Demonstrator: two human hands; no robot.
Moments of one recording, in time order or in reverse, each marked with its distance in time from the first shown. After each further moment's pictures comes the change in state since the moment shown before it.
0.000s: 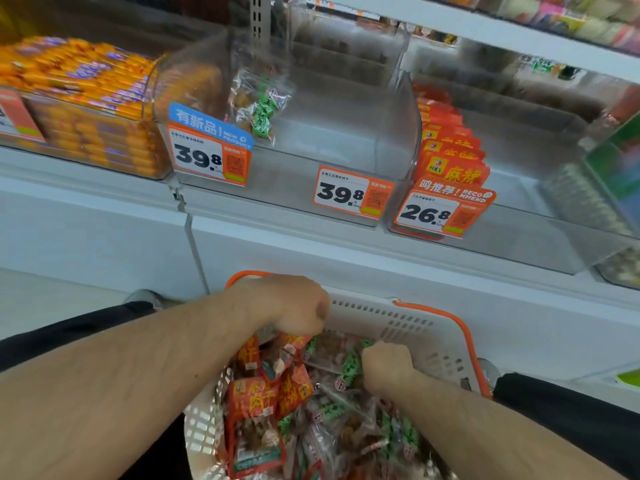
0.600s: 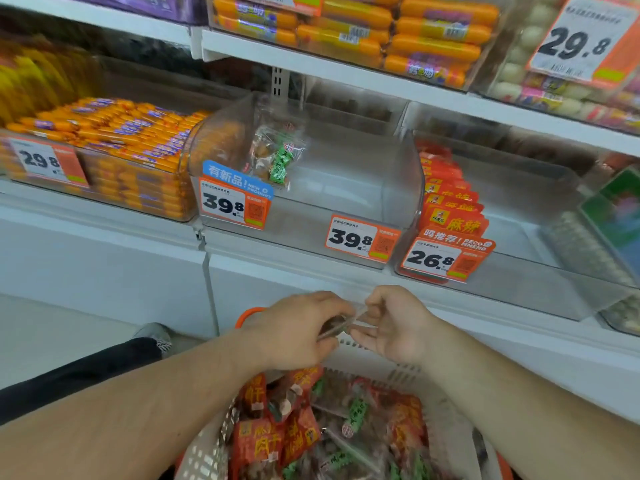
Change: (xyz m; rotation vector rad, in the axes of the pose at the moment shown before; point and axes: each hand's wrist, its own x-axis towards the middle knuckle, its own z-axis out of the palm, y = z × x) left_hand -0.040 0.004 -0.006 -0.194 0.645 0.176; right_hand -0.040 0.020 -0.153 2.155 -0.244 0.126
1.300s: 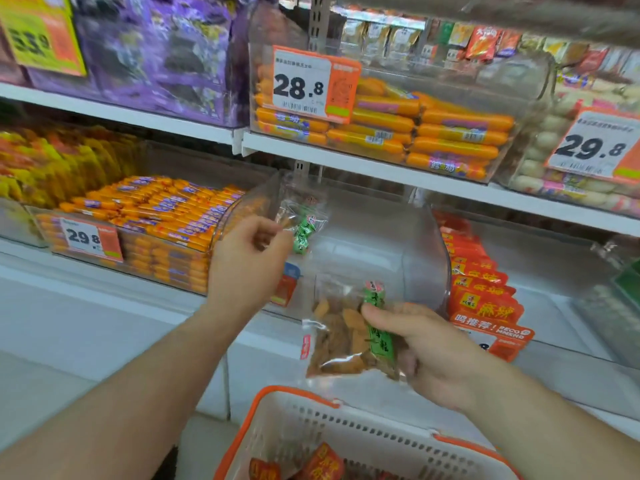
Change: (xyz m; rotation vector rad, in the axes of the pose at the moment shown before) left_hand 0.022 -0.026 -0.141 -0.501 0.999 -0.443; right_hand -0.065 -0.061 0.059 -0.281 -0.342 -0.443
